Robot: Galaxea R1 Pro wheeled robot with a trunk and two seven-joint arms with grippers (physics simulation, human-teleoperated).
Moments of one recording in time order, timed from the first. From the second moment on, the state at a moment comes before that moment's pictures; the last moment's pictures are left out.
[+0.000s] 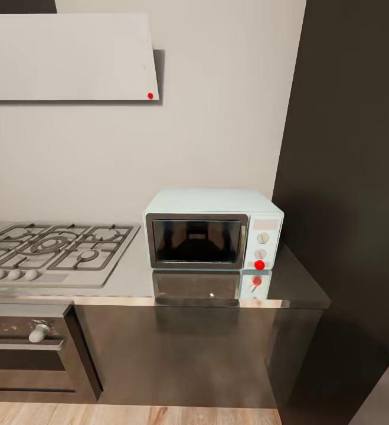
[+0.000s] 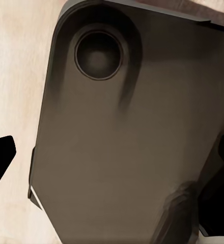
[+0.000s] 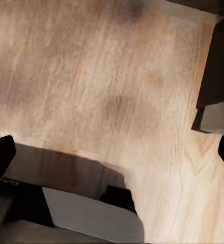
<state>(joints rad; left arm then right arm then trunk) -0.01 -0.02 0.01 -0.02 0.25 -0.01 0.01 0.00 0.04 0.00 -0.49 0.24 -0.04 0.03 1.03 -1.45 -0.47</state>
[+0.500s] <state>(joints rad) -0.01 -0.01 0.01 -0.02 0.25 -0.01 0.01 -0.26 0.10 0.00 -1.57 0.23 1.04 0.02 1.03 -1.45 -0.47</state>
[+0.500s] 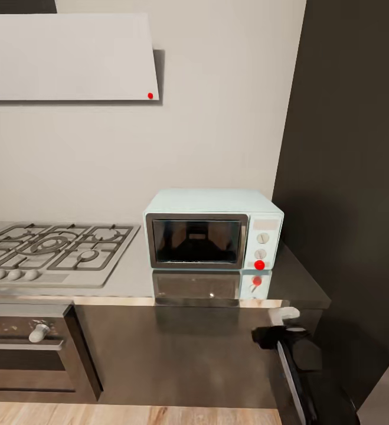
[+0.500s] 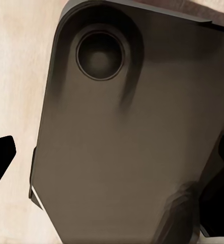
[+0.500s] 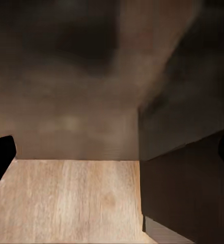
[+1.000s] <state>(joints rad) -0.01 -0.02 0.01 -0.03 0.25 -0.01 0.01 -0.70 0.17 -0.01 -1.51 0.23 1.04 0.01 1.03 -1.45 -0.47</state>
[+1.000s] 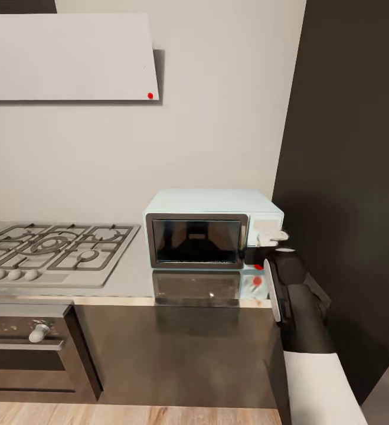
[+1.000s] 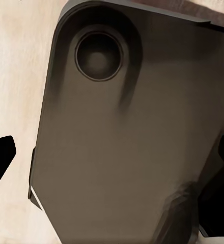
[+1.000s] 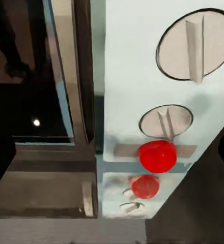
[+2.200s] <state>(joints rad) -0.01 -0.02 0.01 -0.03 0.24 -0.01 0.01 -0.70 0.17 -0.07 -1.21 0.23 0.50 -0.05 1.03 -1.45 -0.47</state>
